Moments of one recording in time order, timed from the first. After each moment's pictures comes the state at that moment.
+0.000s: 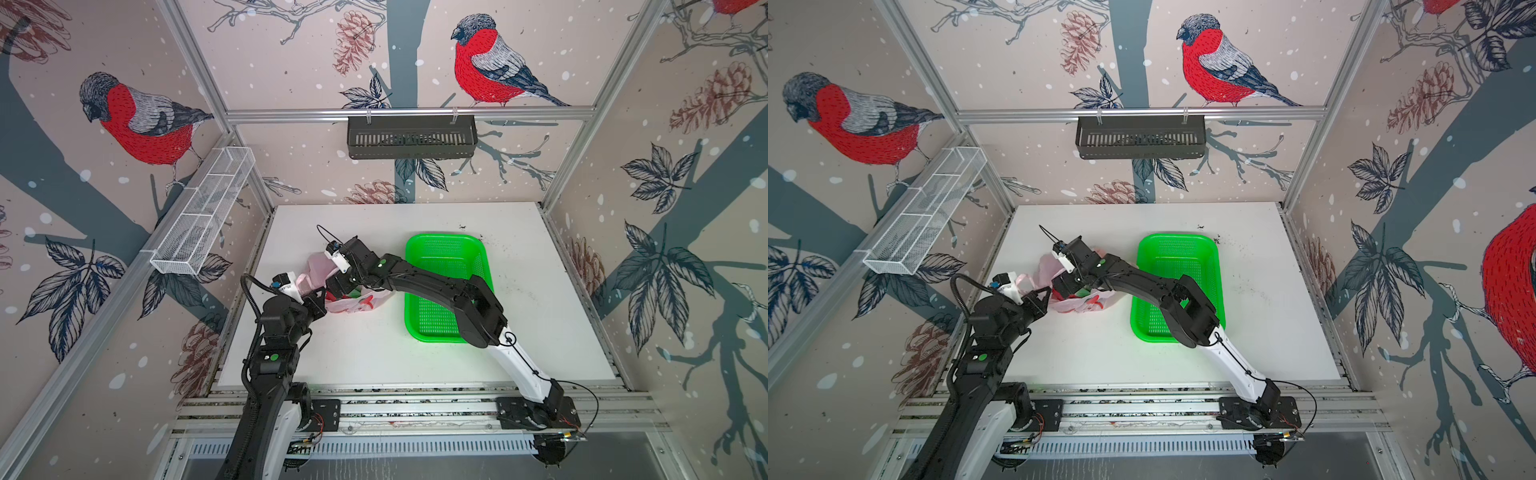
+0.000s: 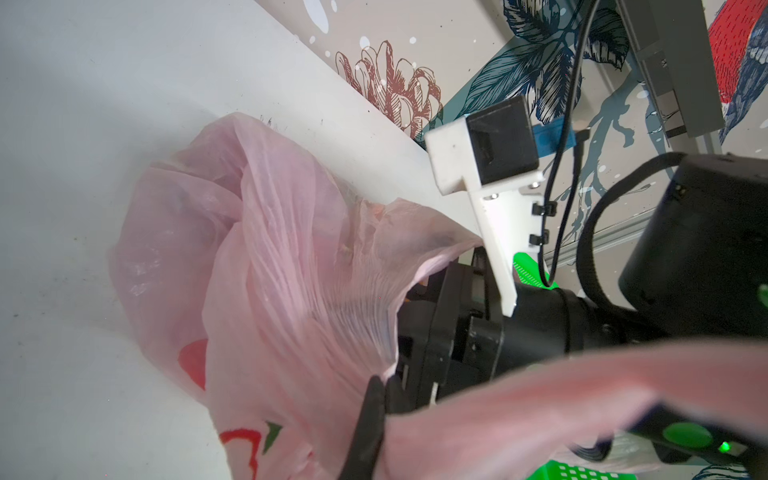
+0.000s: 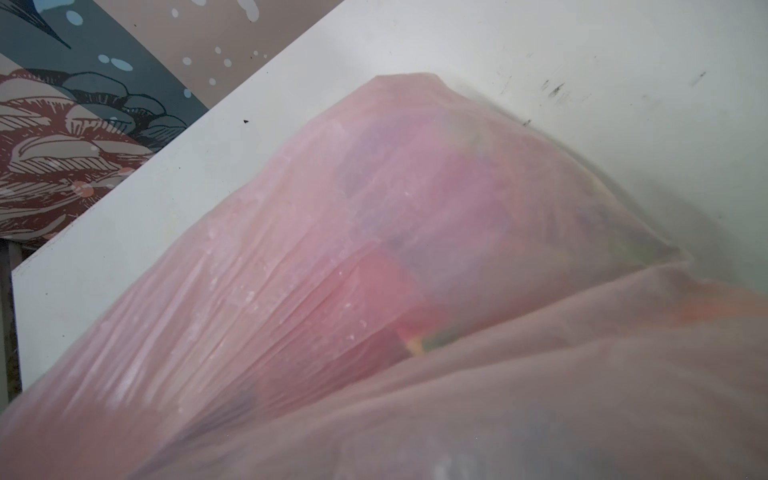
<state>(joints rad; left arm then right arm) 0.03 0.60 0.31 -0.07 0.34 -0.66 1.01 2.43 2.13 -0.43 -0.16 0.18</state>
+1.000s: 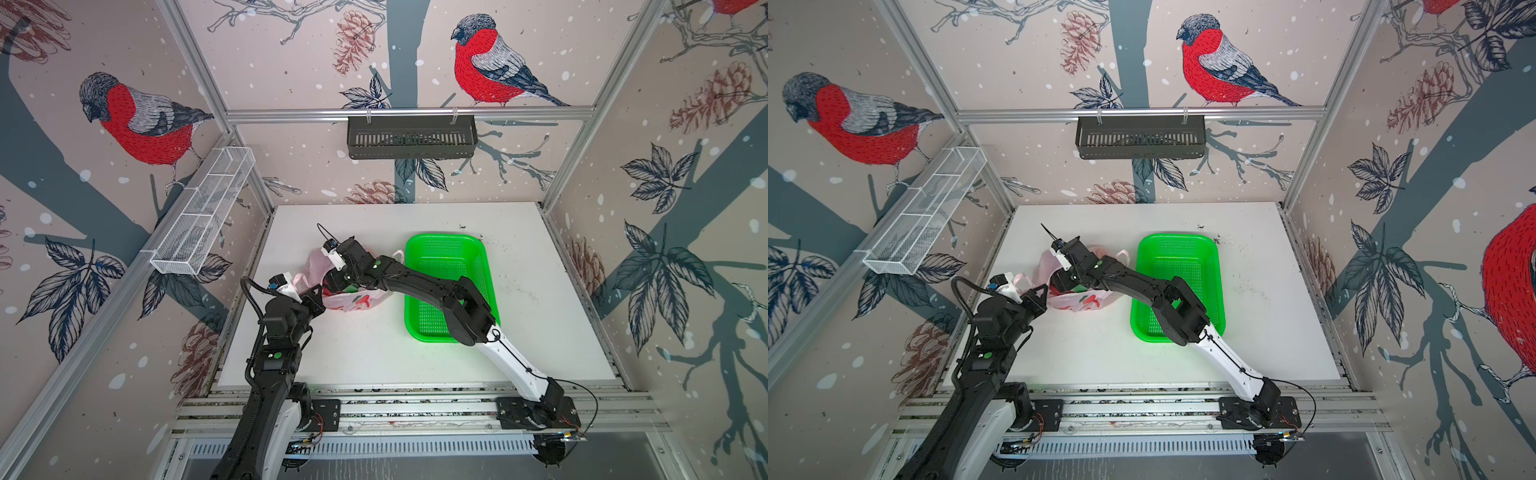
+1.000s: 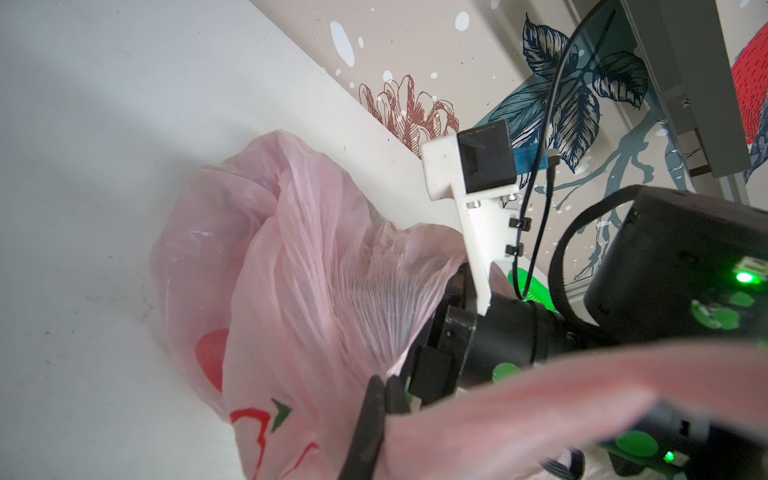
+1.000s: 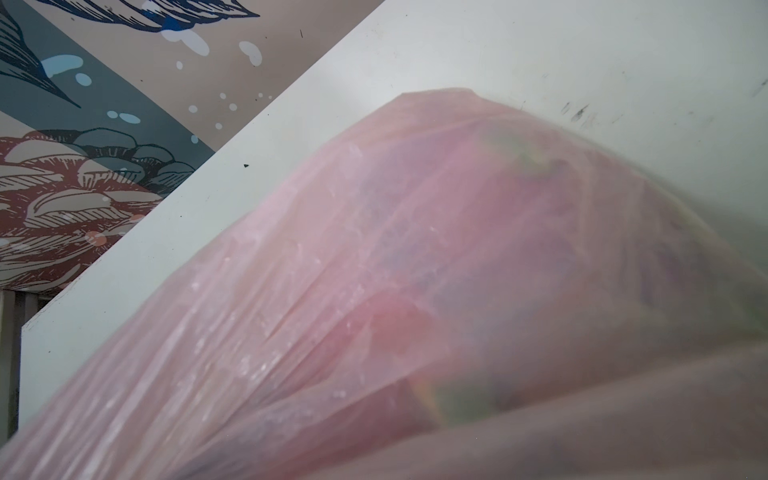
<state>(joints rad) 0.03 0.65 0.26 0.07 0.25 -0.69 0.99 2.57 2.25 -0.37 -0.19 0.23</state>
